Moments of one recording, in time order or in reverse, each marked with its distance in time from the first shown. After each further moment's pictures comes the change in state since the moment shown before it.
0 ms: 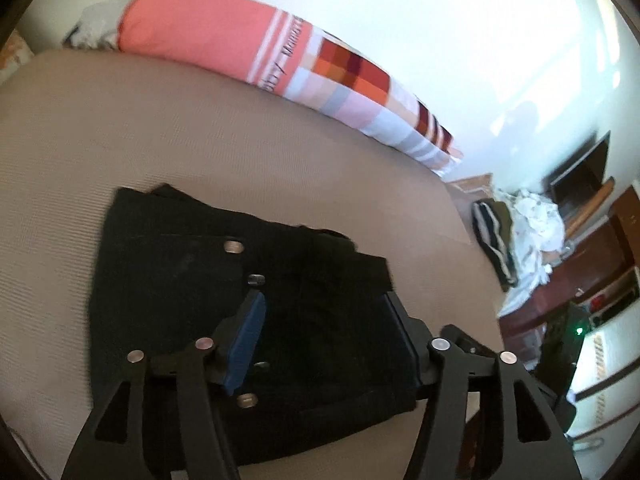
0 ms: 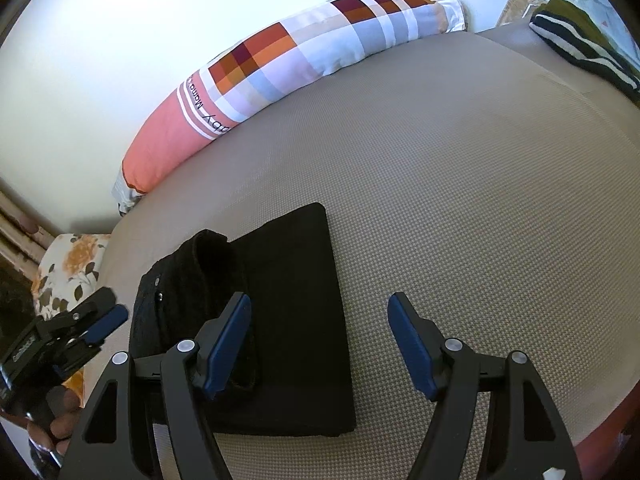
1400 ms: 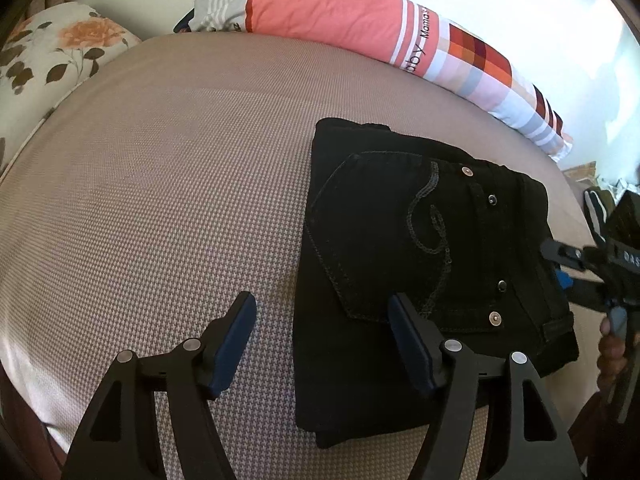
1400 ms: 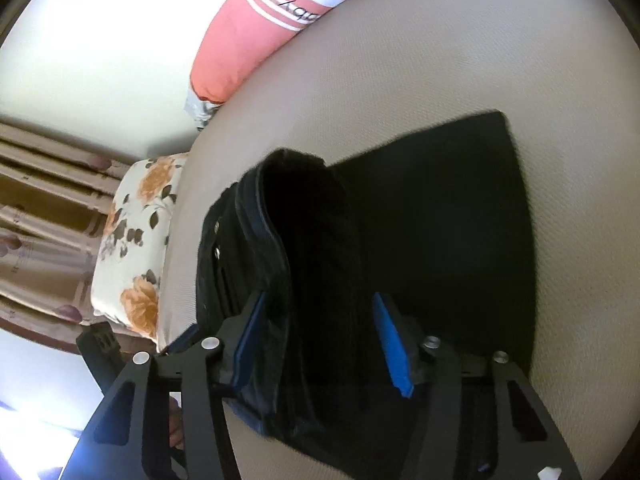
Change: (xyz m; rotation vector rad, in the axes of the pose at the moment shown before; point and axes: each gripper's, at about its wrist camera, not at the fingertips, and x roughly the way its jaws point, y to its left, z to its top) left arm -0.016 0.099 -0.058 -0.015 -0.006 0.392; right arm 0.118 0.049 0.011 -0.070 0.381 0.417
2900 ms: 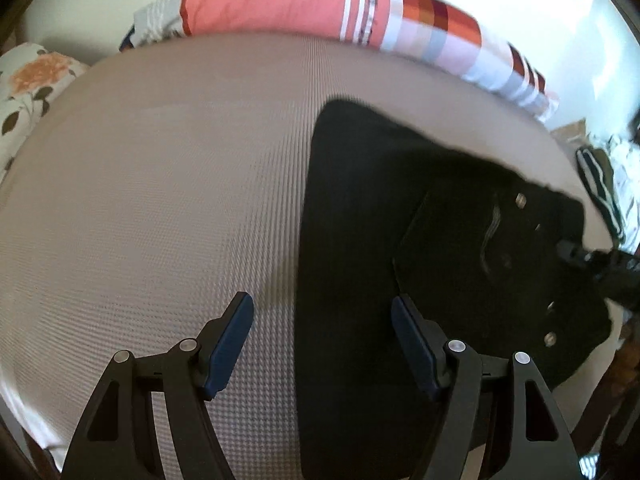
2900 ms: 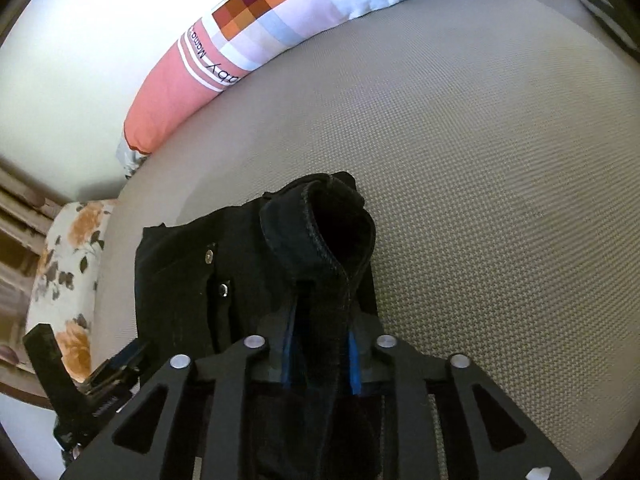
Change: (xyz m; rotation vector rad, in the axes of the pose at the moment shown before) left arm 0.038 -0.052 0.014 0.139 0.063 -0.008; right arm -0.061 -0.020 -0.027 0.060 -0.203 -0.354
